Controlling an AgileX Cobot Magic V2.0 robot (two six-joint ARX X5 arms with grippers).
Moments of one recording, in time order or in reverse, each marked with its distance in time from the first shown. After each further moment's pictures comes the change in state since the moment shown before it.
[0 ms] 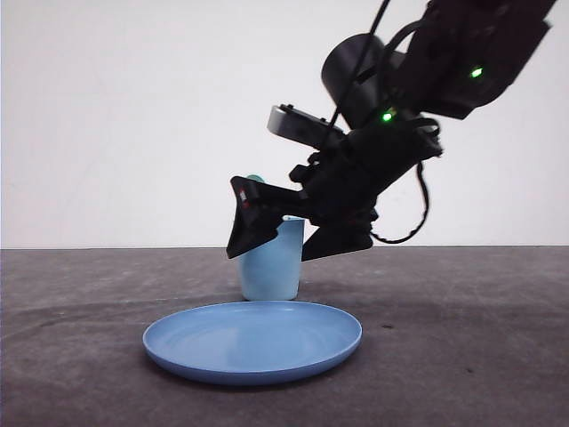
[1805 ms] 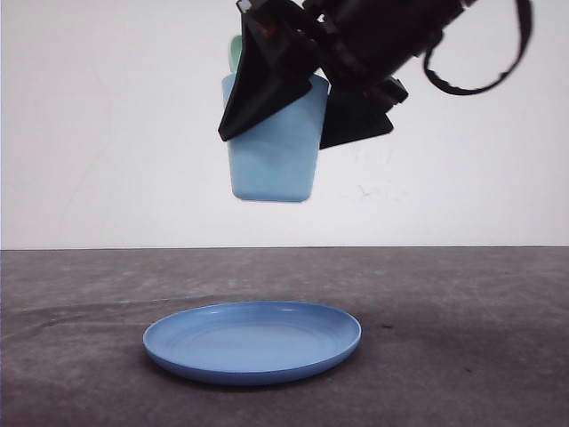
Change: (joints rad) left arm 0.000 0.000 0.000 -0.002 0.000 0.003; right arm 0.224 -0.570 -0.244 -0.275 0.086 -0.008
